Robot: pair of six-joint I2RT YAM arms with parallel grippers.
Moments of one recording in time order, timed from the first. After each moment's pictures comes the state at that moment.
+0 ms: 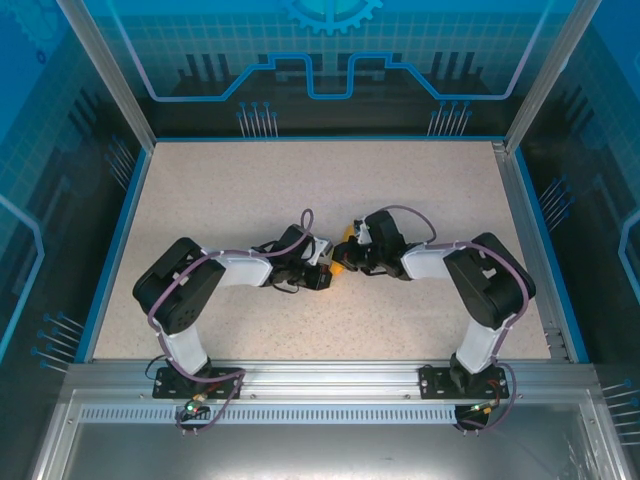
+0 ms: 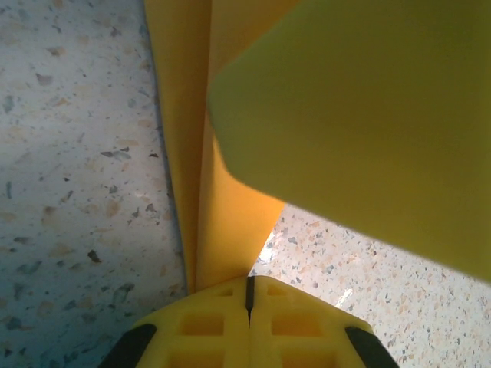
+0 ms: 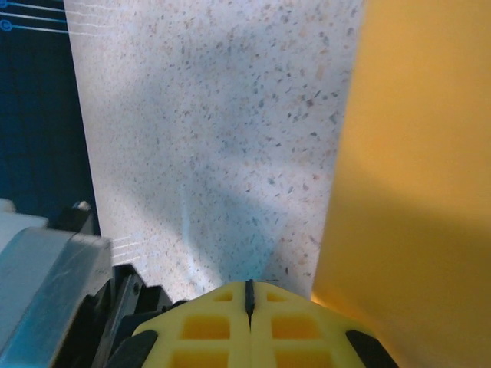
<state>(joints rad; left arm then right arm) -0.62 1.78 0.80 0.02 0.41 -0.40 0.54 1.79 0.78 0.28 -0.52 1.01</state>
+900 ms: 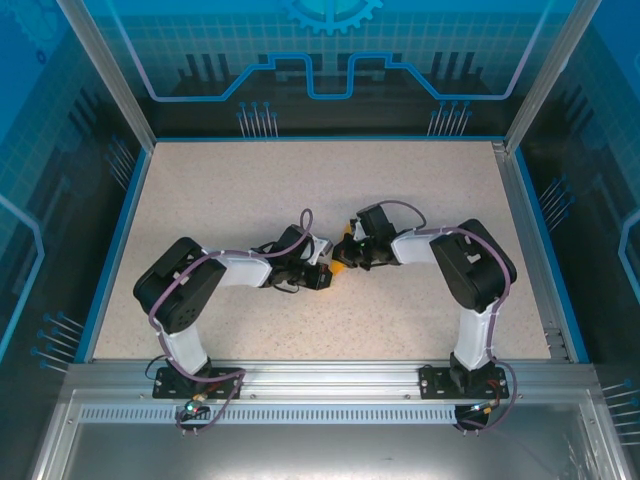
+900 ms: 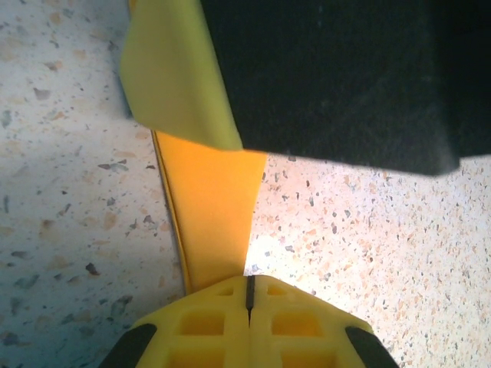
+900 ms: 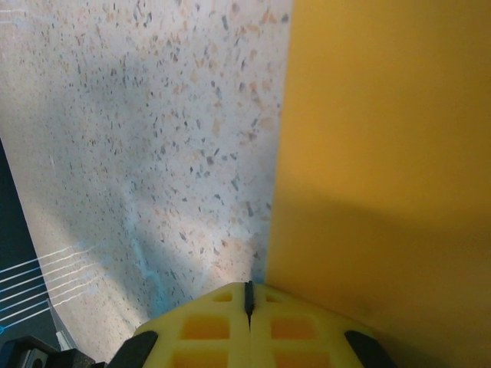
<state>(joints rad) -0.61 1.79 0.79 0.05 0.42 -0.40 0.51 1.92 0.96 0.03 -0.48 0.88</state>
